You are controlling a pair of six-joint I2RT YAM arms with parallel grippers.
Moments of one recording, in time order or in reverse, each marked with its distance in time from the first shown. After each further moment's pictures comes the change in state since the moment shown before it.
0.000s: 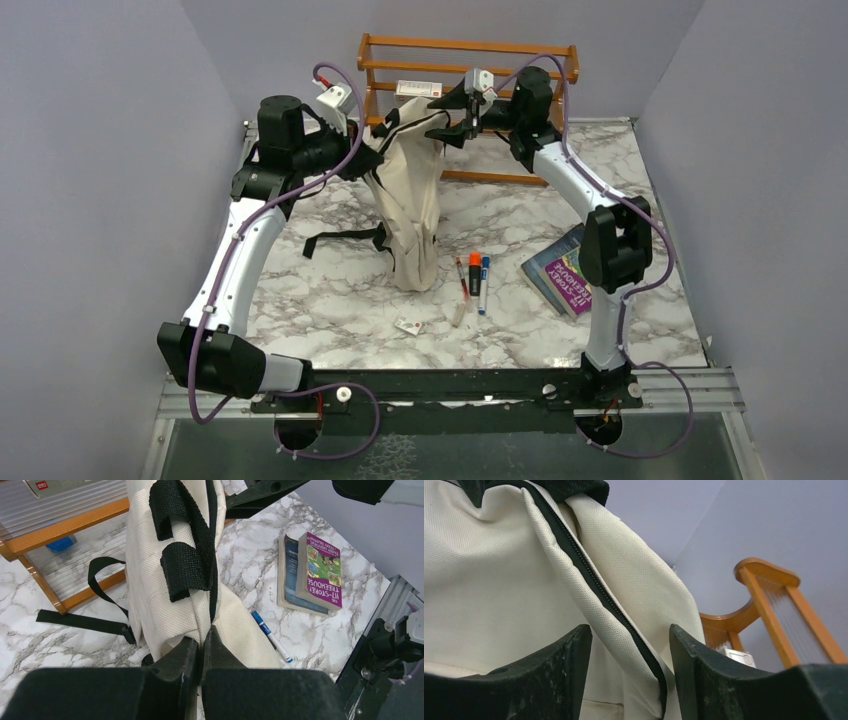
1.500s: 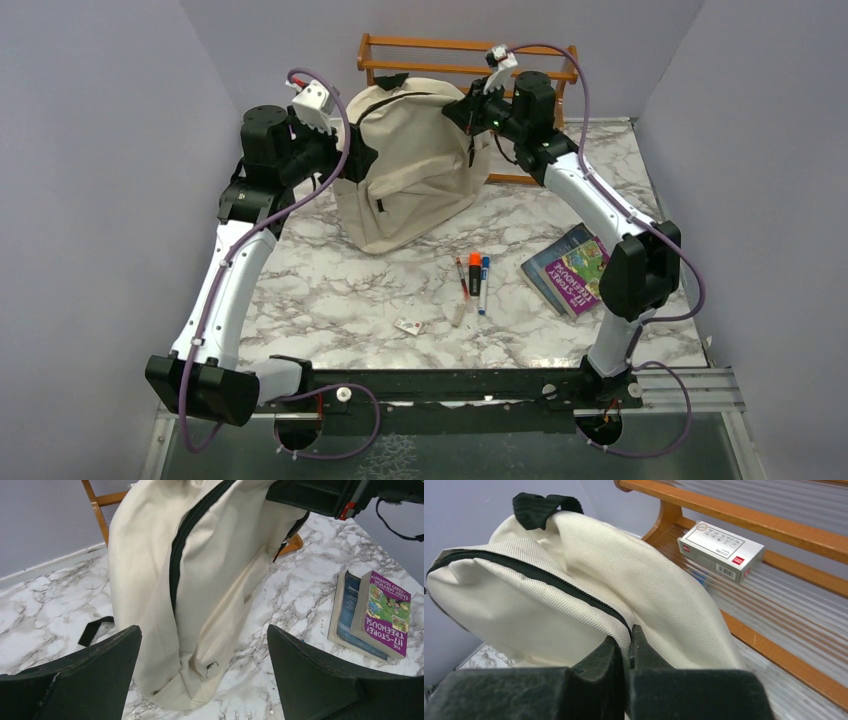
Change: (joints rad) left arm -0.002 -0.124 -0.055 0.057 -0.284 -0.006; right arm 0.077 -0.204 -0.097 -0.328 0.770 0.537
